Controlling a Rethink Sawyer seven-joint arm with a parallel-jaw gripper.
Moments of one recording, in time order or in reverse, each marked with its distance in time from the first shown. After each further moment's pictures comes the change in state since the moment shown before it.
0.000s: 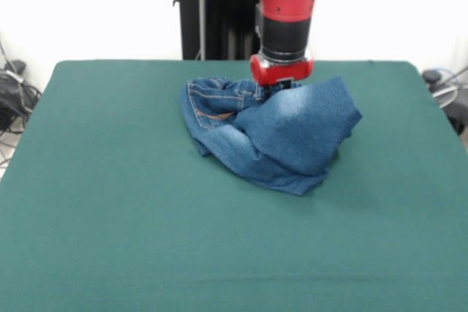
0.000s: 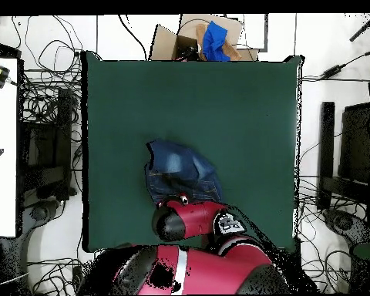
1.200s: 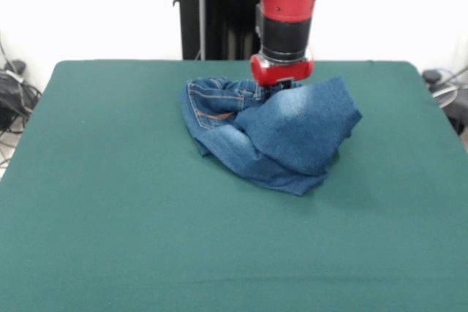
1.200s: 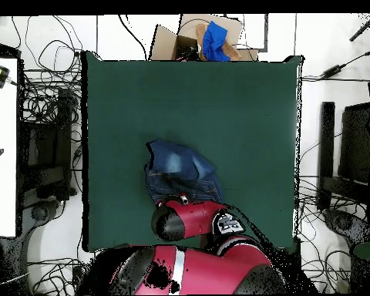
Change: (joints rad) arm 0.006 0.000 -0.004 -0.002 0.000 0.000 0.000
